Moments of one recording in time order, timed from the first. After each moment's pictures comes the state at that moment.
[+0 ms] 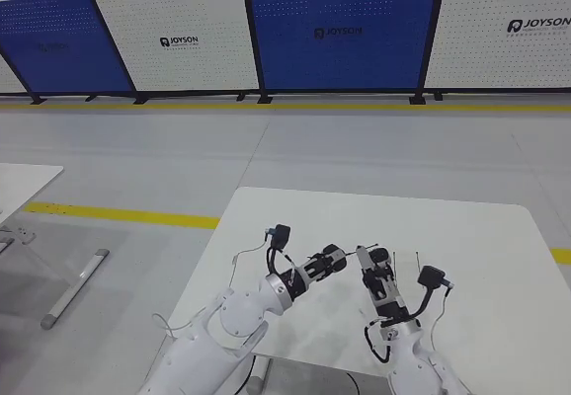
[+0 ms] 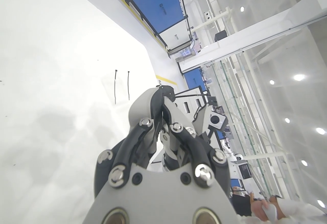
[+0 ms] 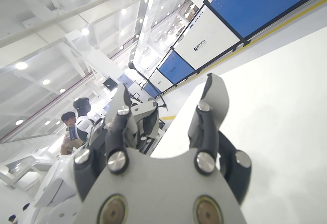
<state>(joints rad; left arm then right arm) 1.44 -1.17 -1.12 -1.77 -0.03 0.00 -0.31 -1.52 -1.44 1.09 -1.58 -0.57 -0.30 -0.20</state>
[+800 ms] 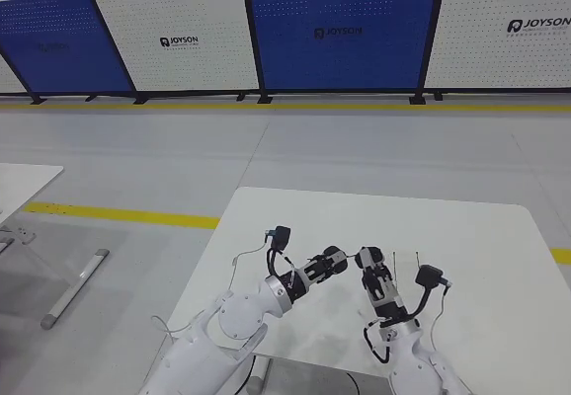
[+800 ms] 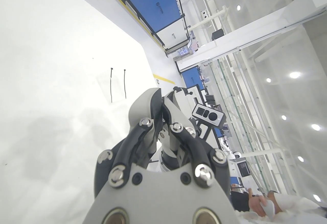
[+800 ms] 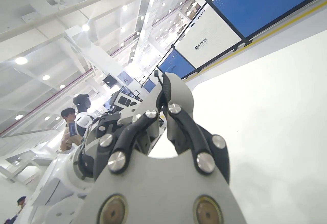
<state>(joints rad) 1.45 -1.17 -1.12 -1.79 -0.03 -0.02 -0.31 -1.51 -1.44 1.09 -1.58 -0.57 -0.32 -0.17</state>
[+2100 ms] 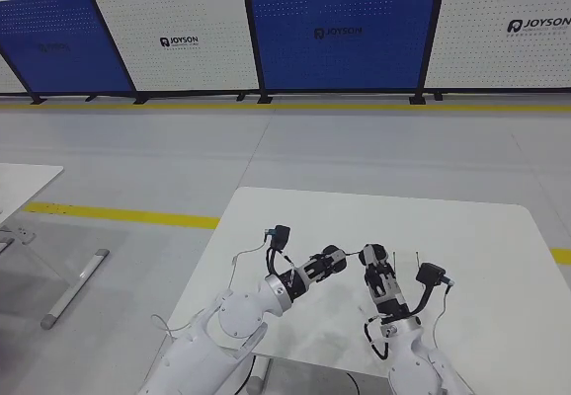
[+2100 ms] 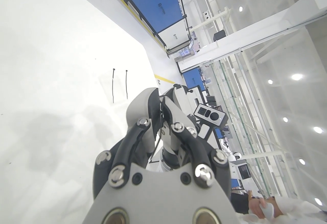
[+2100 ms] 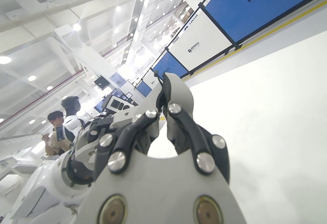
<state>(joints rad) 1.44 -1.17 -1.12 -1.79 -0.04 0.00 -0.30 -1.51 -1.44 1.09 -1.57 -0.62 -0.25 -0.21</state>
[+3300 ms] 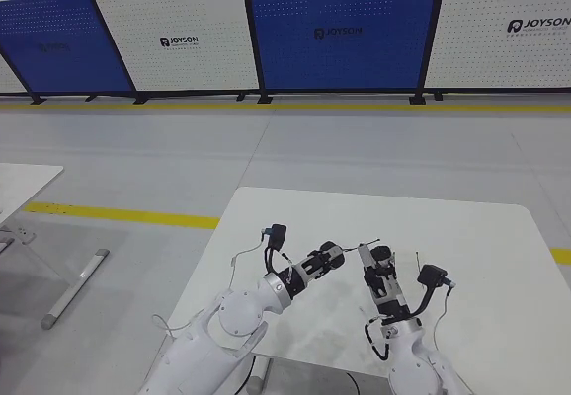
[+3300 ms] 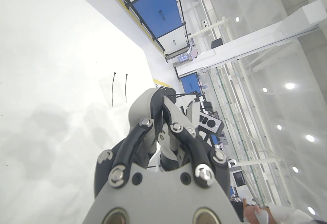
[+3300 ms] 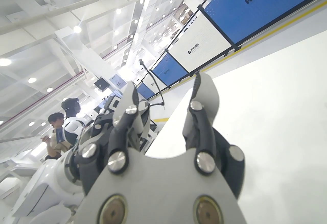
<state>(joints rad) 1.44 -1.17 -1.12 -1.78 -0.09 0.02 -0.26 -1.52 -1.44 1.09 -1.58 -0.62 -0.26 -0.22</state>
